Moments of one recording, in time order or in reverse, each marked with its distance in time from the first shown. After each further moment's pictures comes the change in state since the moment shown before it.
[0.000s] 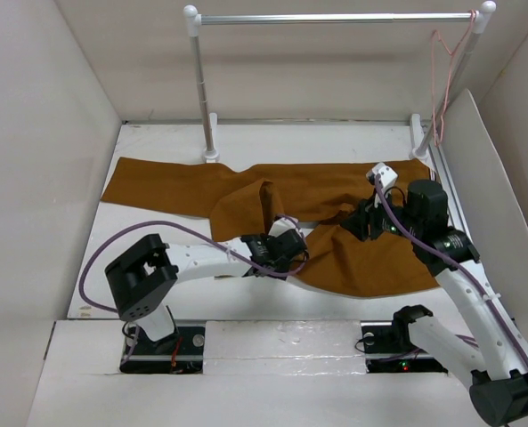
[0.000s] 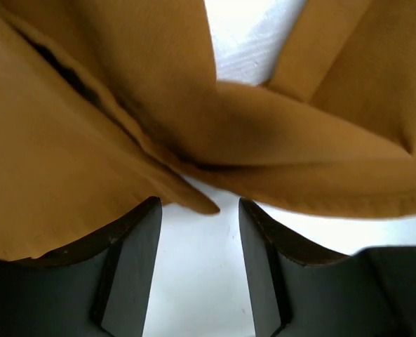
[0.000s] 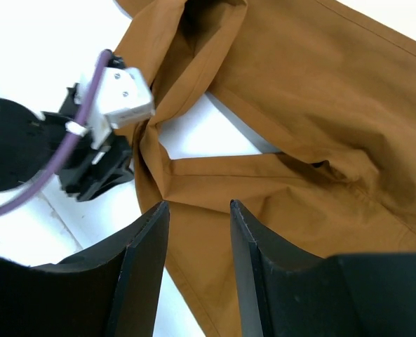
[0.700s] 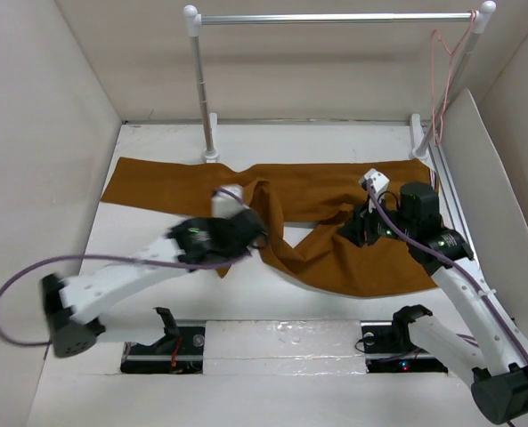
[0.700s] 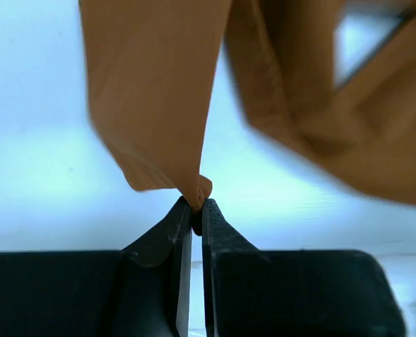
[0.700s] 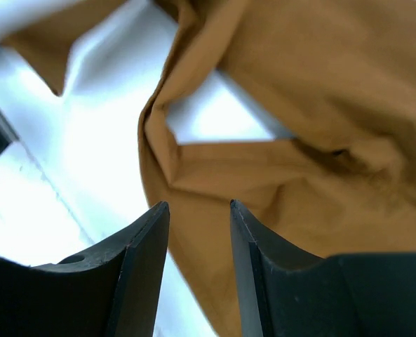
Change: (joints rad) left arm -0.005 -0.314 0.171 -0.561 -0.217 -0.265; right arm 0.016 0.019 -0.024 -0.010 -0.018 -0.012
